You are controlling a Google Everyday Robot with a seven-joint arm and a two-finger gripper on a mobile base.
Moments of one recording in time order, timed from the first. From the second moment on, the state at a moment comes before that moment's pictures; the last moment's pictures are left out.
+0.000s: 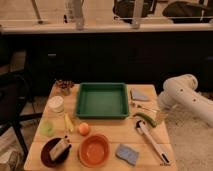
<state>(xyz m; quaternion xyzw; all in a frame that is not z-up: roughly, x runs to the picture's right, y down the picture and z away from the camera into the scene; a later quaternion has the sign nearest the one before) 0.299 0.136 0.794 -0.27 0.00 0.12 0.95</state>
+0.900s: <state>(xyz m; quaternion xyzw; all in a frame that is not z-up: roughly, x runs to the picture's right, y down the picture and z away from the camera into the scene) 0.282 0.159 0.831 -0.32 -0.03 0.04 0.95</state>
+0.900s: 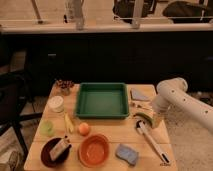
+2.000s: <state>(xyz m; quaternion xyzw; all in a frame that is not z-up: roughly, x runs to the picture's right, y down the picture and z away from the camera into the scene) 0.277 0.186 0.876 -0.33 0.03 0.06 0.94</state>
